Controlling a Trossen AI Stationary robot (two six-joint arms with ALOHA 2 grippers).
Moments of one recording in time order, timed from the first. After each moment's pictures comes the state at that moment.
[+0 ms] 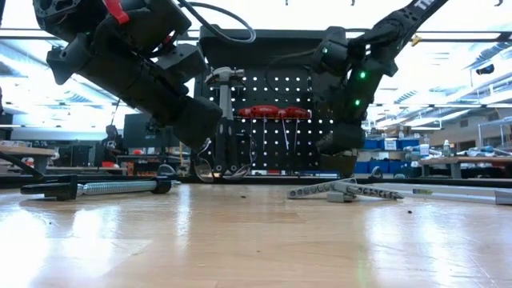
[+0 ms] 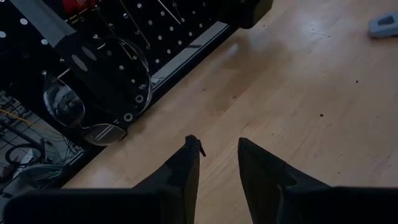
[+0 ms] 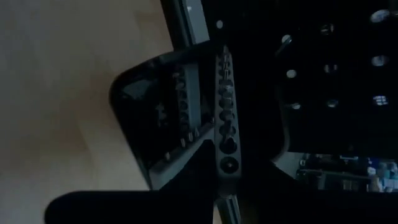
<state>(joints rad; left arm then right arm) -0.28 1.69 0.72 0.13 -1.18 -0.37 -0.39 1.58 0.91 -0.31 0.79 -0.41</state>
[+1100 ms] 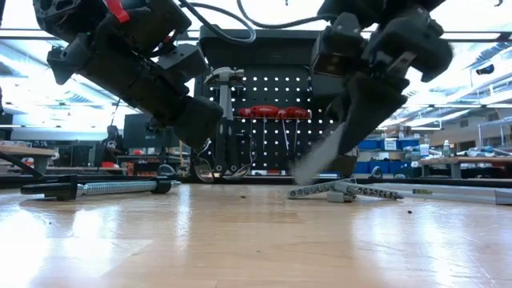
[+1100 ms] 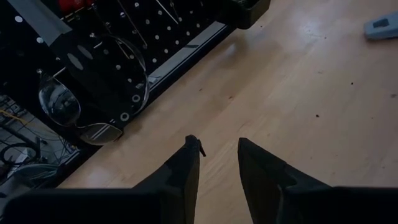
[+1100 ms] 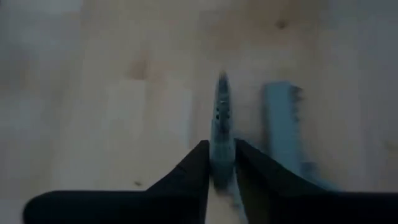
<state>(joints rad) -0.28 1.69 0.72 0.15 -1.17 -0.37 0.16 1.61 0.91 -0.29 -0.12 0.19</state>
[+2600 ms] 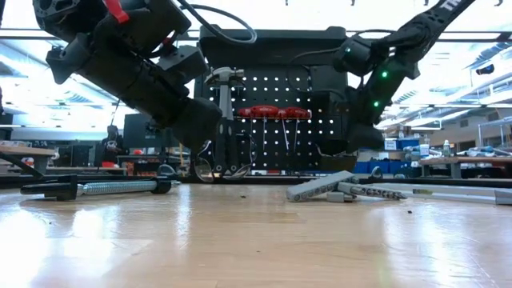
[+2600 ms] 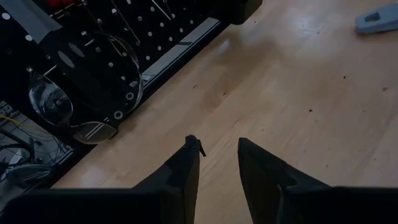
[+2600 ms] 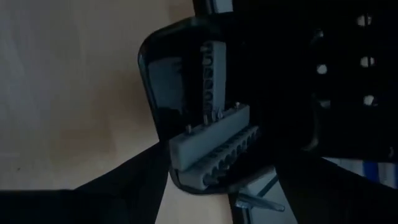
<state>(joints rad) -0.28 1.69 0.72 0.14 -1.14 -0.37 -0.47 1.43 0.74 -0.18 0.60 -0.57</state>
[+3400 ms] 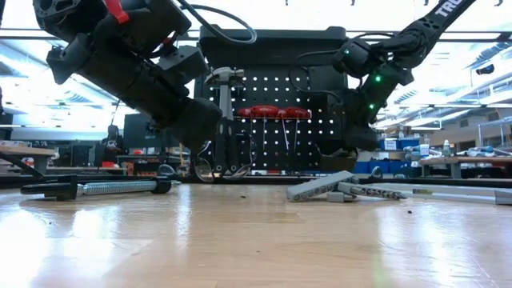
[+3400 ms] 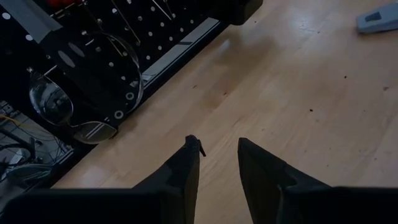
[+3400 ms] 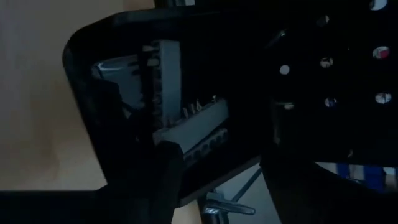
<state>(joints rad) -0.28 1.69 0.72 0.14 -1.14 -0.37 -0.54 1.45 0.74 -0.05 0.64 -0.68</state>
